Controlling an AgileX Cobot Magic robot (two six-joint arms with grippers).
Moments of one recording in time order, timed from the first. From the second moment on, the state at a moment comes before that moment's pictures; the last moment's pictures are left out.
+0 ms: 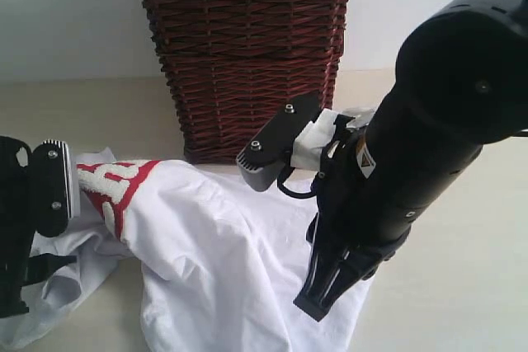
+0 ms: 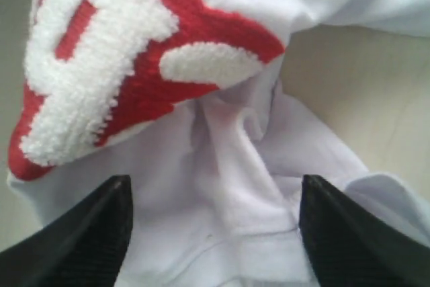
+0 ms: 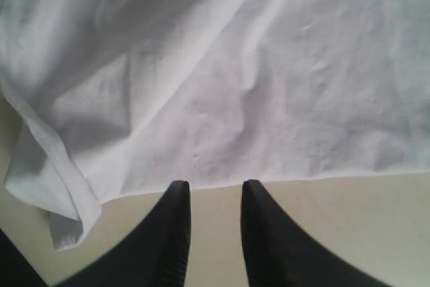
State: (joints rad) left arm -0.28 1.42 -0.51 -0.50 0.17 1.59; right arm 0.82 1.49 -0.99 0.00 0.90 -0.15
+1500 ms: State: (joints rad) left arm -0.39 1.15 -0.80 -0.52 1.11 1.50; right arm 0.82 1.49 -0.99 -0.34 0.92 0.07
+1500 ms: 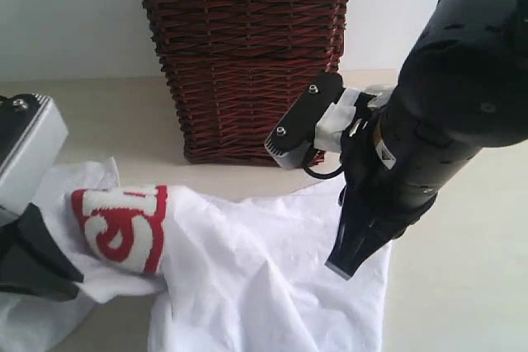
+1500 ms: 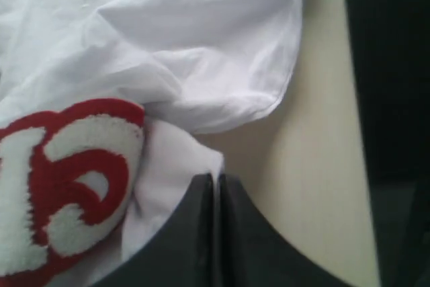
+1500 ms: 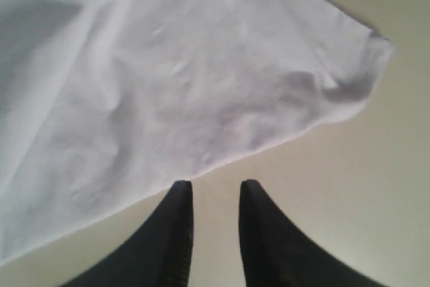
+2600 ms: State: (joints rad) left arm -0.55 1.06 -0.73 -0.47 1.22 1.11; right arm 0.46 2.05 -1.19 -0.05 0.59 -0.07
